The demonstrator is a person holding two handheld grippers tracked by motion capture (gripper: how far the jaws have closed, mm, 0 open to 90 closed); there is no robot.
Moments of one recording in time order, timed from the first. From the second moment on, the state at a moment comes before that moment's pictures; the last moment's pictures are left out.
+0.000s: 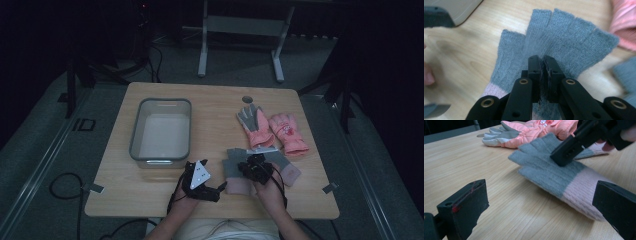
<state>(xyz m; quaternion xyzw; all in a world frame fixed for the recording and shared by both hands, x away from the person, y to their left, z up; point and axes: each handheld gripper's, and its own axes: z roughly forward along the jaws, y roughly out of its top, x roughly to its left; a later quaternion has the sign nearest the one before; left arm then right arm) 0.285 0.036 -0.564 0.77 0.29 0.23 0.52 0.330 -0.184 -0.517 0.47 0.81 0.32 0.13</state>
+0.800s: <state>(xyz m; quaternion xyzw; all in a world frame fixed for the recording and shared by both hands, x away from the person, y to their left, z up) 0.285 0.036 -0.564 0.77 0.29 0.23 0.52 0.341 -0.198 -0.517 0.44 0.81 0.34 0.15</state>
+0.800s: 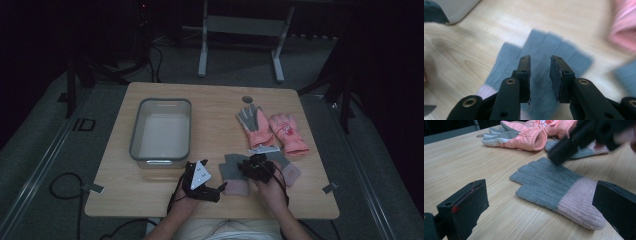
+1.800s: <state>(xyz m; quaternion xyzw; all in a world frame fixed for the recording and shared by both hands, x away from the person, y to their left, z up) 0.284 0.035 -0.565 0.77 0.29 0.23 0.52 0.390 -0.332 -0.537 0.31 0.90 0.29 0.12</state>
